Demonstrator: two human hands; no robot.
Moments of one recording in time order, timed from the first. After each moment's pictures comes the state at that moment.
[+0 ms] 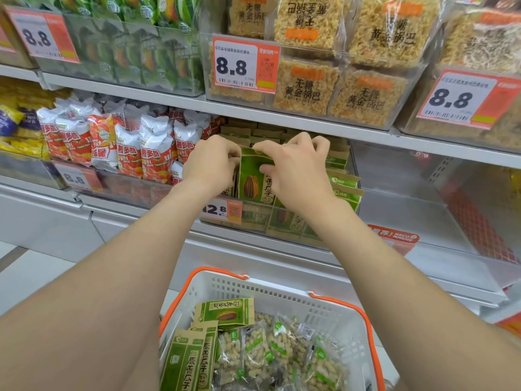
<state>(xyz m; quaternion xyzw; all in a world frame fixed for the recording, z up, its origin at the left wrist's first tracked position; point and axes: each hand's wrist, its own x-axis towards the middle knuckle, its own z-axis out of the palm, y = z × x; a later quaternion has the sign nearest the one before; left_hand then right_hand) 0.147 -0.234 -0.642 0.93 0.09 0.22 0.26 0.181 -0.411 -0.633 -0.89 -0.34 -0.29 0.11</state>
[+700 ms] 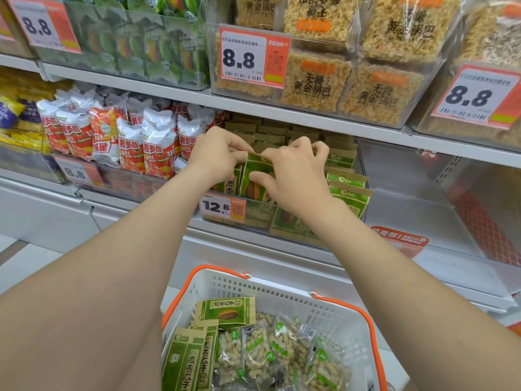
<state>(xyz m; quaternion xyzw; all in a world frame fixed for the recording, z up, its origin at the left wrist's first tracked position) 0.167 -0.218 -0.644 0.90 0.08 0.17 0.40 0.187 -0.400 -0.641 -0.92 -0.32 -0.23 0.07</state>
